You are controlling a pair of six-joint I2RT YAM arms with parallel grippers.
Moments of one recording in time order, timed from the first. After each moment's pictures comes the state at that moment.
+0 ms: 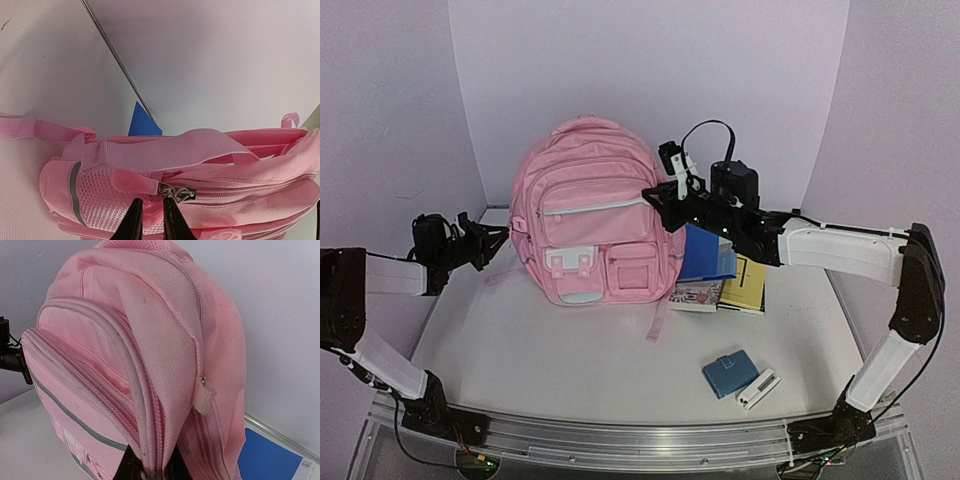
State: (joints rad) left arm 0.02 1.42 0.60 0.62 0.69 -1.25; right arm 0.79 1.68 1.31 0.27 -0.01 -0.05
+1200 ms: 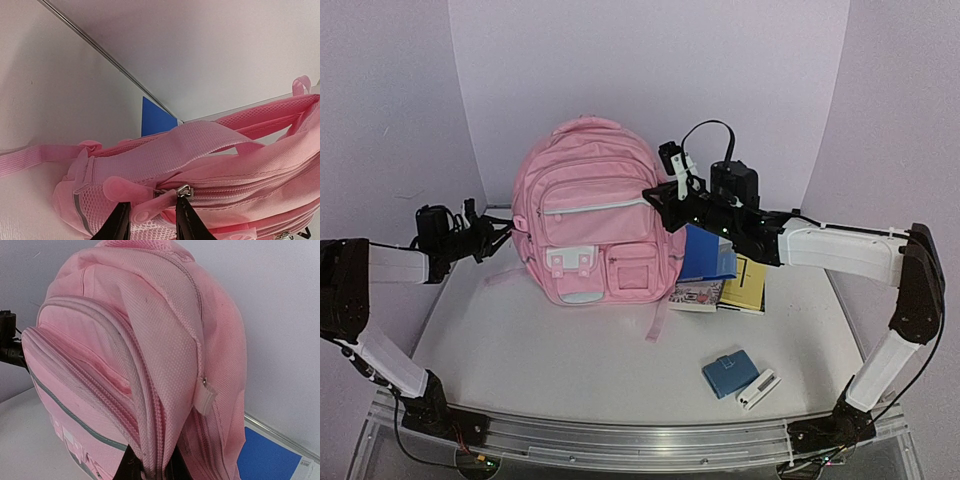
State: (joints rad) left arm 0.02 1.48 0.70 0.52 0.76 -0.96; right arm 0.79 1.68 1.31 0.26 0.00 -0.06
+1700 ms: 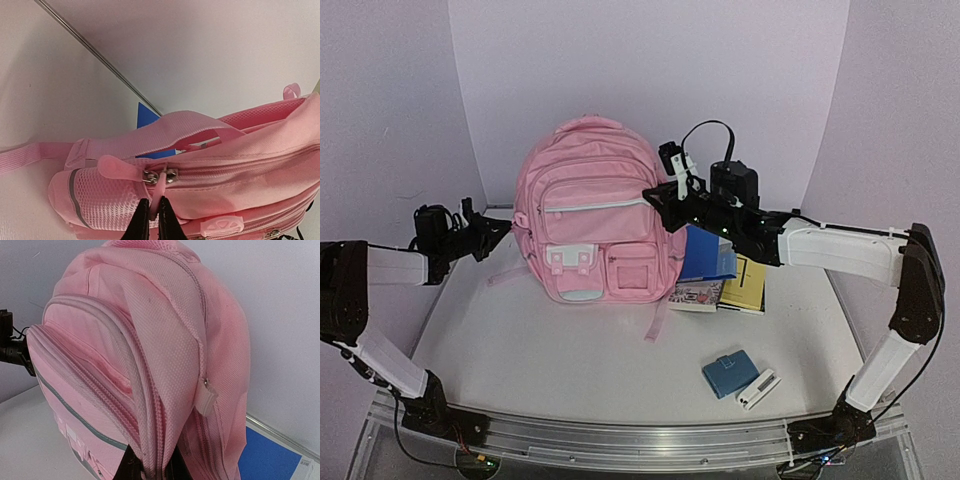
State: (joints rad) left arm 0.02 1.46 0.69 0.56 0.73 -1.02; right arm 0.79 1.68 1.31 0.26 0.00 -0.06
